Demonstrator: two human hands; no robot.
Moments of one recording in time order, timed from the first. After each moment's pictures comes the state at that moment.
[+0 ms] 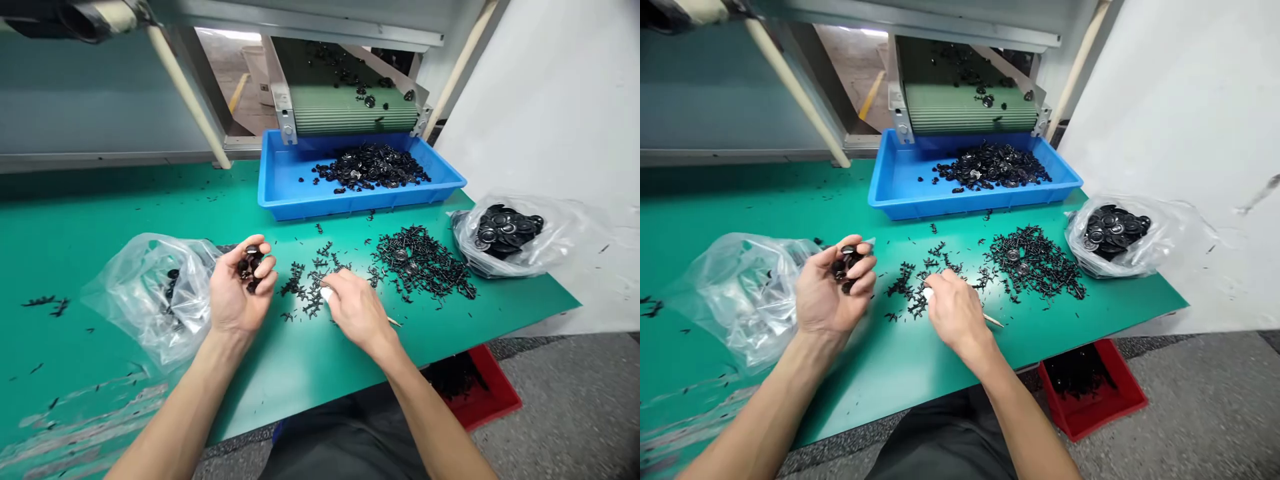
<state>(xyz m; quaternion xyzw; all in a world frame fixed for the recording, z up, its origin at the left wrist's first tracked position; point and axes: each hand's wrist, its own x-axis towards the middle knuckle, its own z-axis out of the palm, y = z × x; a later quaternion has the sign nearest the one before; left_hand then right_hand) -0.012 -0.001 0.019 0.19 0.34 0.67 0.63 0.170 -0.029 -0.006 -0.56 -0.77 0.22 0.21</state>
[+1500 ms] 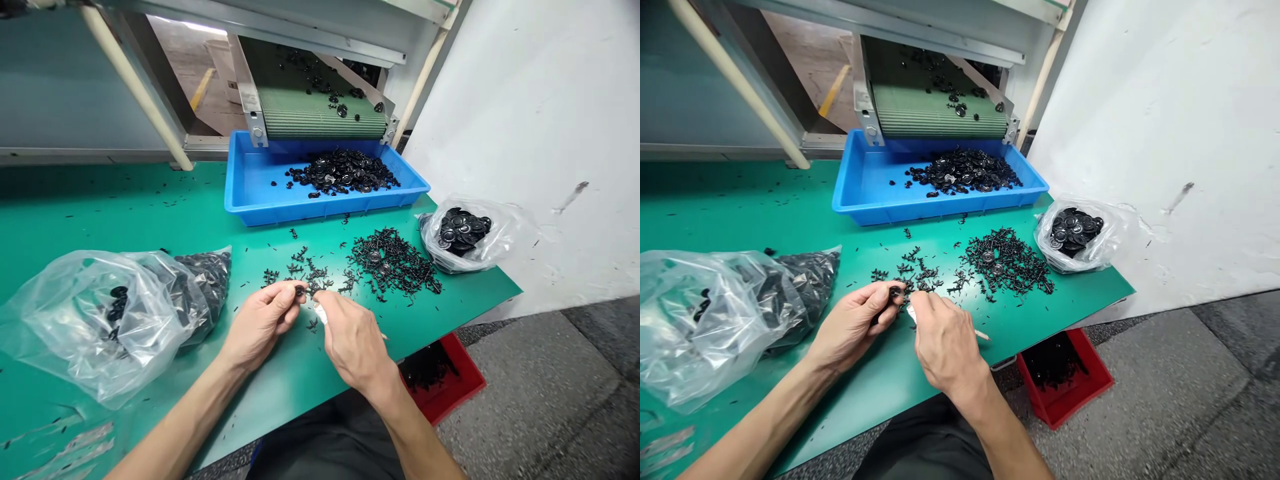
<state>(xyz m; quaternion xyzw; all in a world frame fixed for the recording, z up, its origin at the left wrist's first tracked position) 0.024 -0.026 -0.016 0.36 0.41 0.46 0.70 0.183 -0.068 0.005 -0.58 -0.77 0.13 0.22</state>
